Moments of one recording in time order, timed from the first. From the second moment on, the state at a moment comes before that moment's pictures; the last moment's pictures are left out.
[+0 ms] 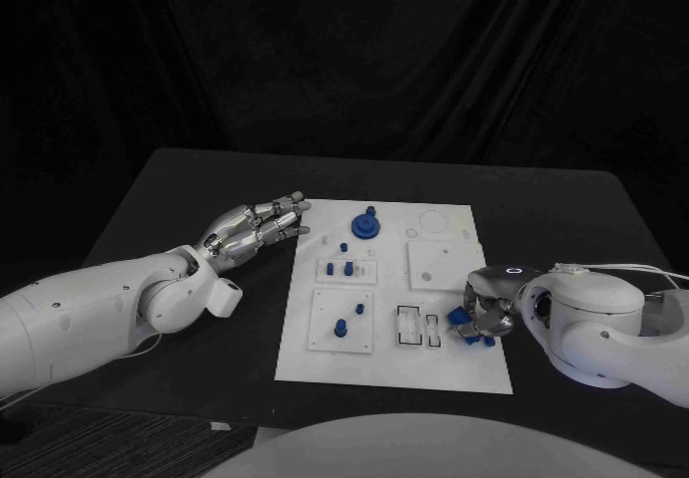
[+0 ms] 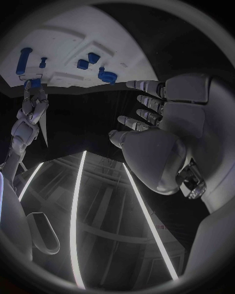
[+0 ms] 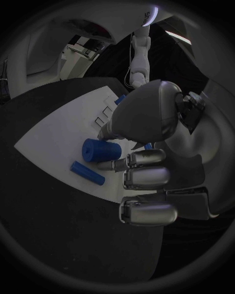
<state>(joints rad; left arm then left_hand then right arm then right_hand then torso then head) 1.13 -0.84 -0.22 1.35 -0.23 0.15 0.61 1.44 0.26 -0.19 0.17 0.49 0.50 0.10 0.15 0.10 0.01 0.07 0.17 0.02 0.07 0.20 0.03 0.02 0.17 0.18 0.29 0.08 0.47 1.17 -1.16 -0.24 2.00 -1.56 0.00 -0.68 1.15 -0.05 0.03 0.19 0.48 1.02 0.05 0.23 0.71 1.47 -0.03 1.57 1.31 1.47 -0.10 1.49 1.31 0.02 1.47 0.00 1.49 1.31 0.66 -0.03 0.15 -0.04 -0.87</state>
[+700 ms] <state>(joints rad) 1.13 -0.84 -0.22 1.35 -0.23 0.16 0.60 1.45 0.26 -0.18 0.15 0.49 0.50 0.10 0.15 0.10 0.01 0.07 0.17 0.02 0.08 0.21 0.04 0.02 0.17 0.19 0.29 0.08 0.48 1.16 -1.19 -0.25 2.03 -1.23 -0.23 -0.62 1.17 -0.07 0.07 0.23 0.79 1.03 0.05 0.23 0.73 1.46 -0.04 1.57 1.31 1.47 -0.11 1.49 1.31 0.02 1.47 0.00 1.50 1.31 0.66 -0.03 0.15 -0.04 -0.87</state>
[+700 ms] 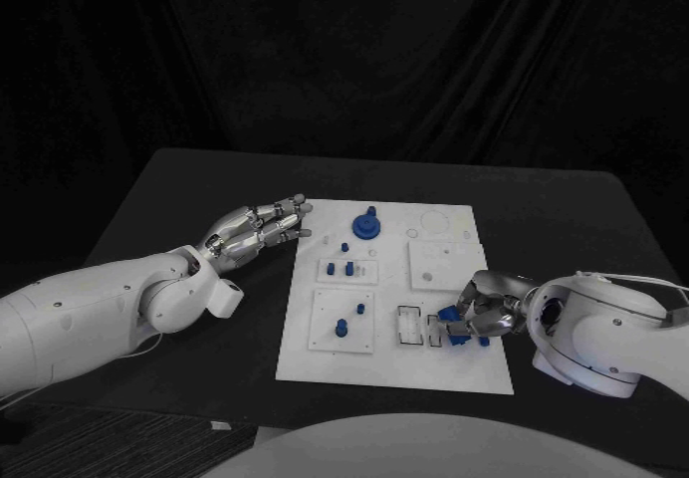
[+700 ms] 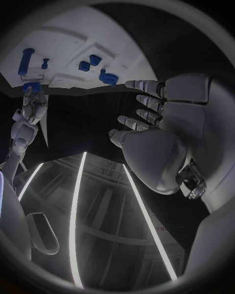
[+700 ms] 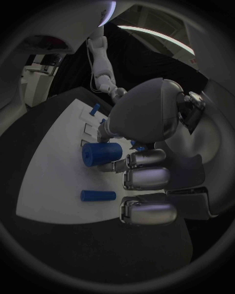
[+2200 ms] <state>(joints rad) 1.13 -0.82 -0.22 1.34 -0.23 0.17 0.59 1.46 0.26 -0.16 0.14 0.49 0.50 0.11 0.15 0.10 0.01 0.07 0.17 0.02 0.09 0.22 0.05 0.02 0.17 0.21 0.29 0.09 0.49 1.17 -1.10 -0.25 1.98 -0.87 -0.32 -0.57 1.02 -0.03 0.18 0.20 0.30 0.99 0.04 0.27 0.78 1.47 -0.04 1.57 1.31 1.47 -0.10 1.49 1.31 0.02 1.47 0.01 1.48 1.31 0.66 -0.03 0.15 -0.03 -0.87</state>
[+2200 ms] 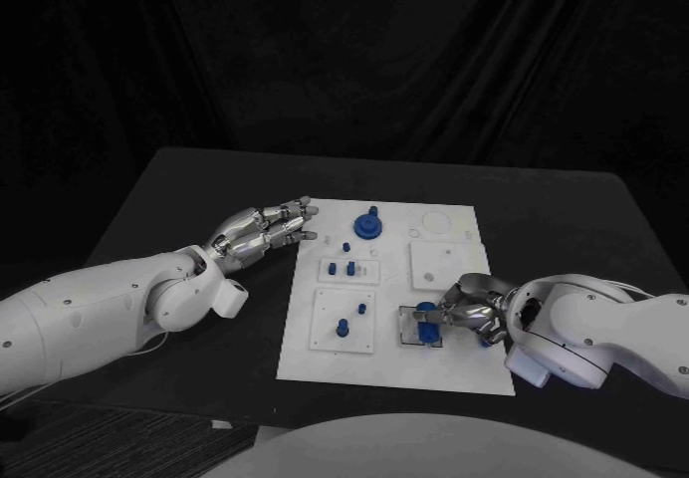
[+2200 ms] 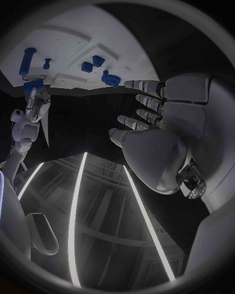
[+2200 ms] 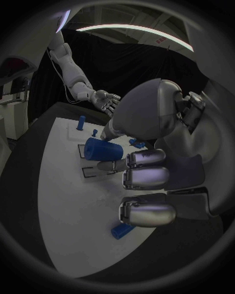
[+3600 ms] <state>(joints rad) 1.12 -0.82 -0.22 1.34 -0.23 0.17 0.58 1.46 0.26 -0.15 0.11 0.49 0.52 0.12 0.16 0.10 0.02 0.09 0.17 0.03 0.10 0.23 0.06 0.03 0.15 0.24 0.29 0.10 0.49 1.17 -1.08 -0.24 1.95 -0.93 -0.24 -0.57 0.97 -0.04 0.05 0.26 0.05 0.93 0.06 0.30 0.78 1.46 -0.02 1.57 1.31 1.47 -0.09 1.49 1.31 0.02 1.47 0.02 1.47 1.31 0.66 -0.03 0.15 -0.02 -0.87</state>
